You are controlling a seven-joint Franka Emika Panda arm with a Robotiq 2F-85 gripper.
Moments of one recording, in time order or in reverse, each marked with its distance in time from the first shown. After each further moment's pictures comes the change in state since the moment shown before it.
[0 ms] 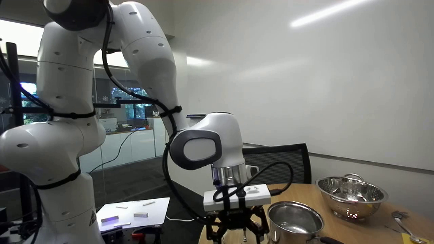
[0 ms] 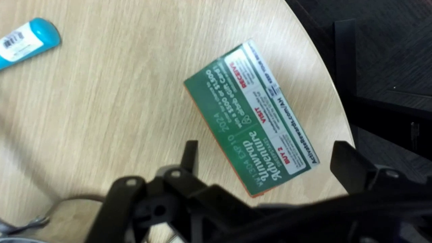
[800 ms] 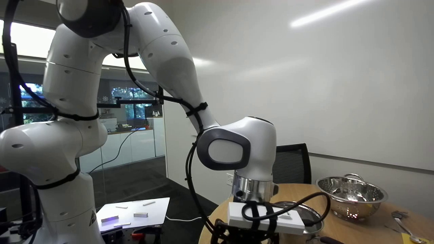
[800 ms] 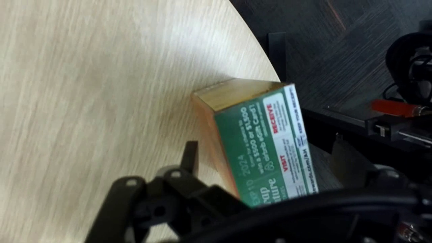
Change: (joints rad) arm -0.068 0.127 0.040 0.230 0.214 -0.359 -0.314
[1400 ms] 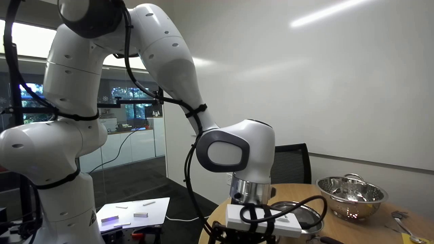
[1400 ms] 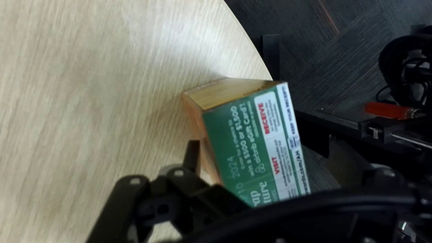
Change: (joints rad) arm 0.003 0.006 0.000 -0.011 -0.014 -0.004 0.000
